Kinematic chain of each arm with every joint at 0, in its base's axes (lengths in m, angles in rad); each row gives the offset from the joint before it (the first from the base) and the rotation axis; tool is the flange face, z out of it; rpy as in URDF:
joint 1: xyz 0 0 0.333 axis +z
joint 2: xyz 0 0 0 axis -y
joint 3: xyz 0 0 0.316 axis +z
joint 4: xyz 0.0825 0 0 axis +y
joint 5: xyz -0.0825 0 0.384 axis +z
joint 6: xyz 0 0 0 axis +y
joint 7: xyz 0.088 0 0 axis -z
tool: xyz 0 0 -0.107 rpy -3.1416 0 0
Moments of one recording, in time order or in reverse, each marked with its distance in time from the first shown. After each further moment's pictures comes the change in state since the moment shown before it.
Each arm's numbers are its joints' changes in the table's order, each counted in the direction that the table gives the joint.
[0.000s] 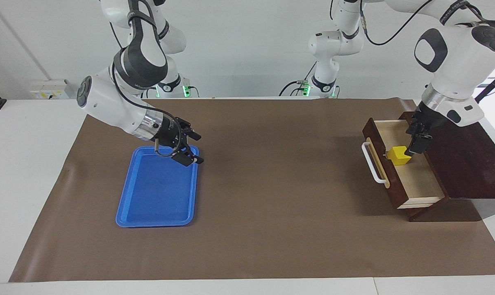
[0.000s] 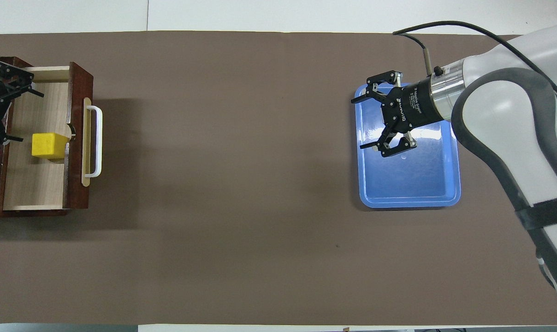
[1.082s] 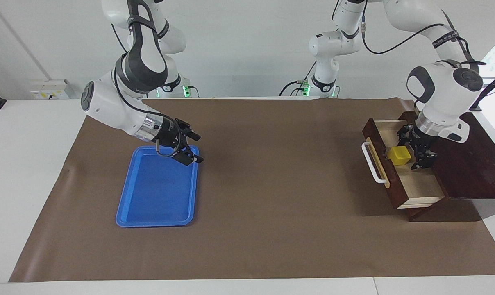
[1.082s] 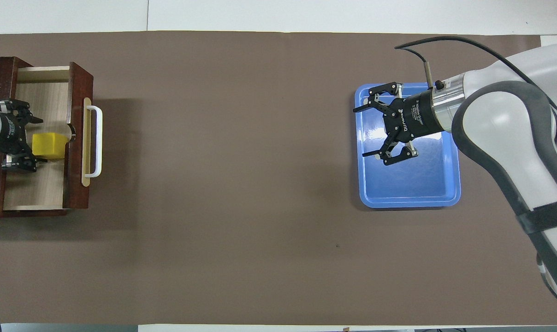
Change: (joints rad) left arm 0.090 0.002 0.001 0.318 0.024 -0.320 -0.407; right arm -0.009 0.035 -0.012 0.087 0.034 -0.035 -0.075
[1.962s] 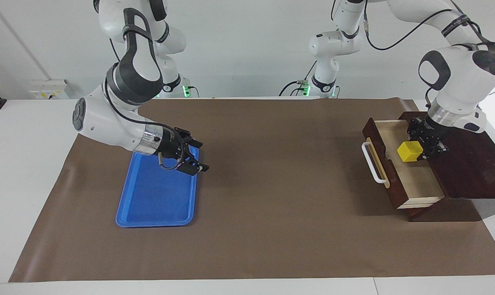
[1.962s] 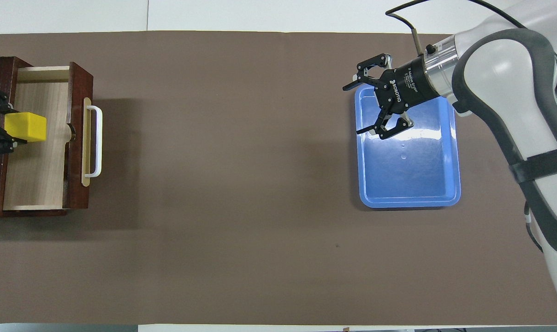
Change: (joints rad) left arm -0.018 0.000 -0.007 -0.259 -0.001 0.267 -0.020; right arm 0.003 -0.210 -0.002 -0.324 0.000 0.172 -0.007
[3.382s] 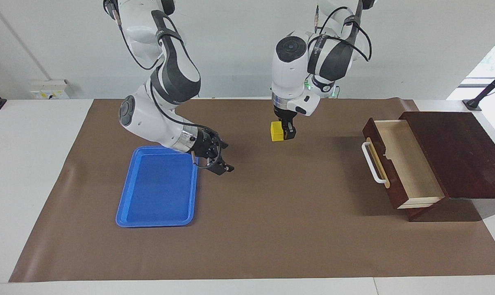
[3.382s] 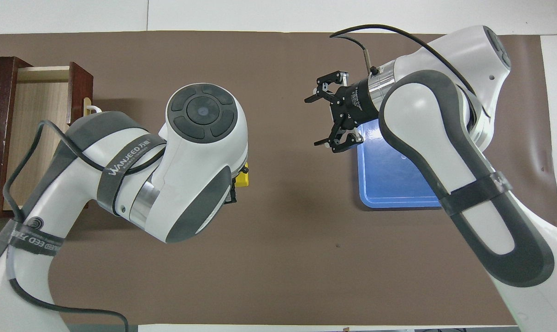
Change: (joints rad) left arm -0.713 -0.076 -0.017 -0.045 -0.014 0.133 -0.731; right arm 0.146 0.041 0.009 0.129 0.000 -0.233 0.130
